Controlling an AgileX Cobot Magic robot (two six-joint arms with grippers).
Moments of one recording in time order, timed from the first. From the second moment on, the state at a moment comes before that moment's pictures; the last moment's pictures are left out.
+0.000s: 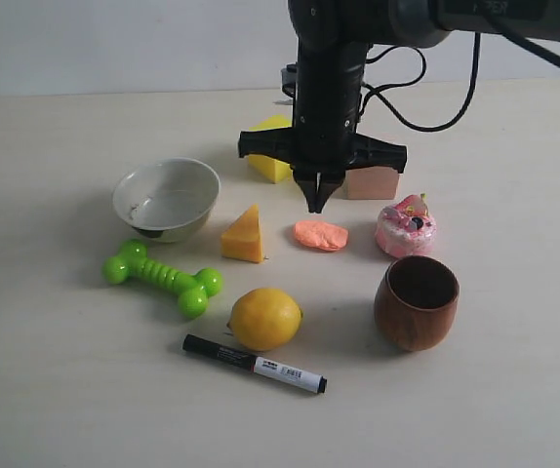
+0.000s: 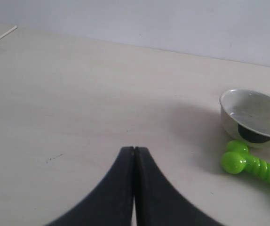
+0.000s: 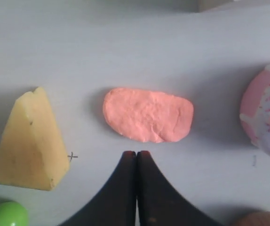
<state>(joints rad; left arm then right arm) 0.04 0.01 0.00 -0.01 0.37 -0.11 0.57 2.22 -1.79 0.00 1.18 0.73</state>
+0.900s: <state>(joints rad) 0.04 0.01 0.00 -0.01 0.37 -0.11 0.55 2.33 -1.80 0.05 1.15 0.75</state>
